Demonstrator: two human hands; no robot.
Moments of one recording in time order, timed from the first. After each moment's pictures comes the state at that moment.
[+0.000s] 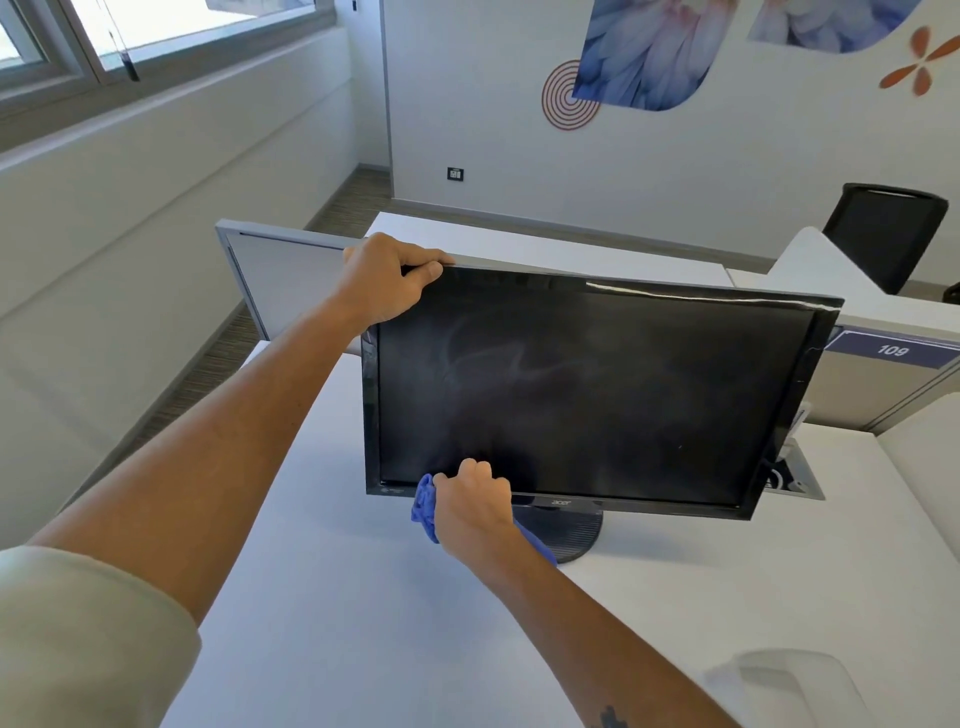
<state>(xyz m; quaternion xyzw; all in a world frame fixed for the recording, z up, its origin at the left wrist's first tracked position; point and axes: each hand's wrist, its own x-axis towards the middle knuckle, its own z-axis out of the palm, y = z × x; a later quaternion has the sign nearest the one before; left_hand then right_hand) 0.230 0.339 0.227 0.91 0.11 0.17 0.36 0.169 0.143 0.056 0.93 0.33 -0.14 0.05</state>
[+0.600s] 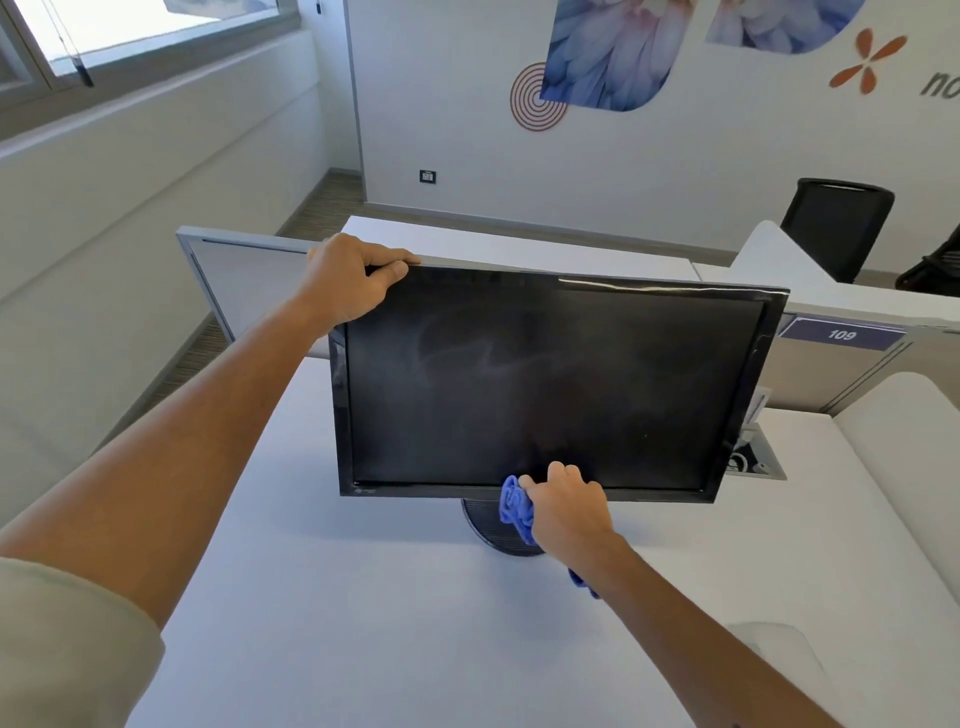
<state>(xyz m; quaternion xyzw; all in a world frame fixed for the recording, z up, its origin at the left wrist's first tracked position) 0.232 0.339 0.228 0.91 0.09 0.18 0.35 0.214 0.004 0.050 0.95 0.28 -0.11 0.09</state>
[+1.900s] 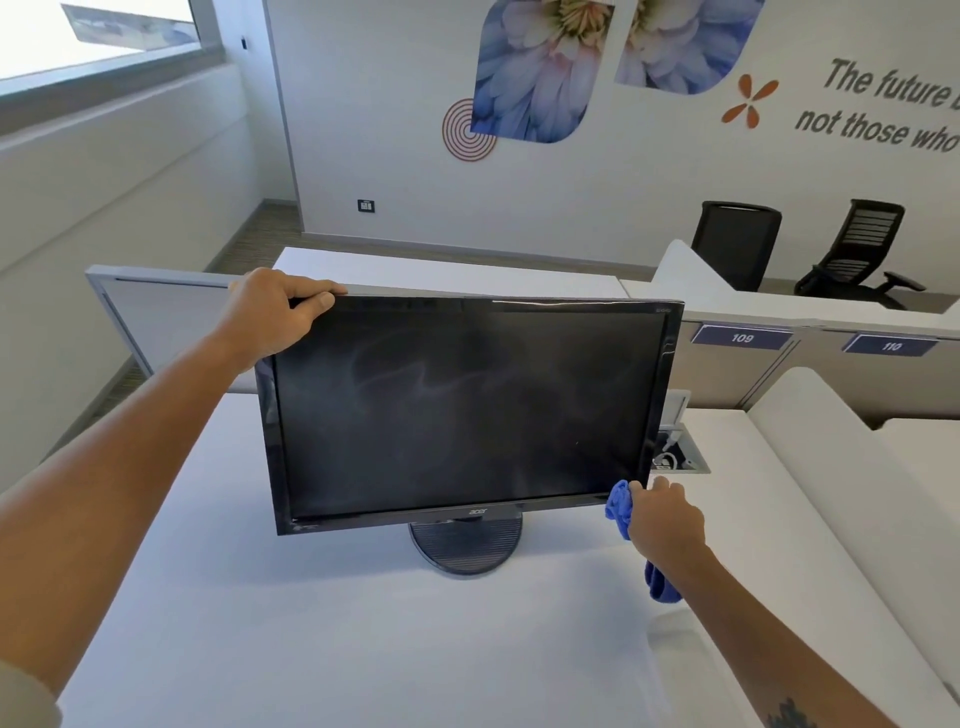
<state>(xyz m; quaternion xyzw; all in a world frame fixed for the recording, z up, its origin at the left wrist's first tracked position) 0.236 0.339 0.223 0.91 0.08 0.19 0.35 0.263 -0.172 0.059 0.98 0.03 -0.09 0.15</state>
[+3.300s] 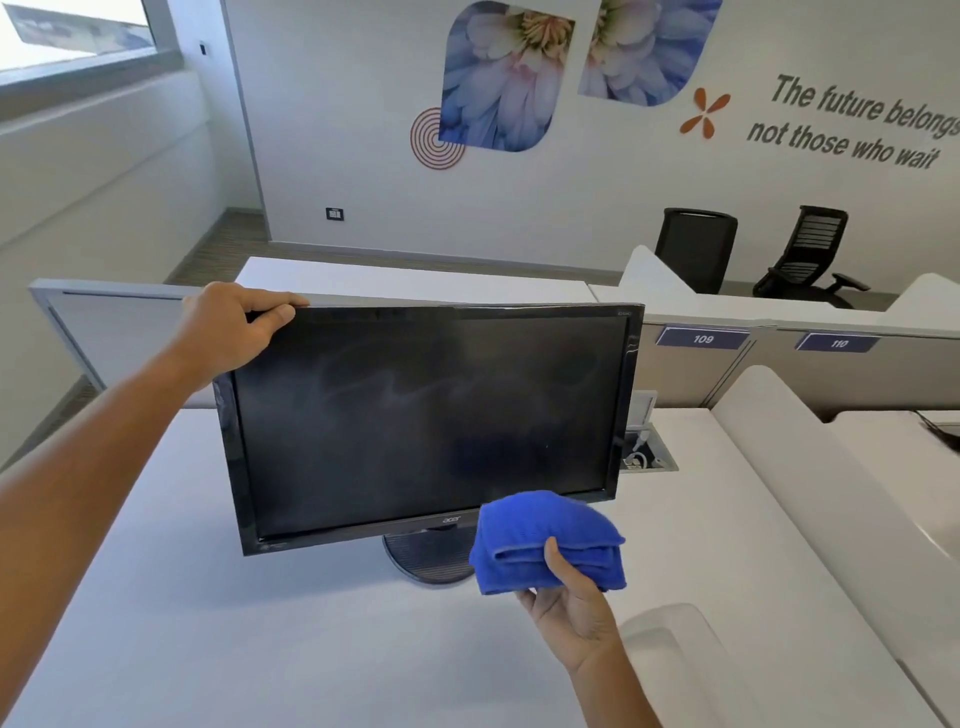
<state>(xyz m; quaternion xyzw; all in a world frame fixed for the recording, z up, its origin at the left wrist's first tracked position) 0.239 0.349 0.215 0.91 0.06 0.19 0.37 0.154 -0.109 0.008 0.36 -0.15 -0.16 -0.91</state>
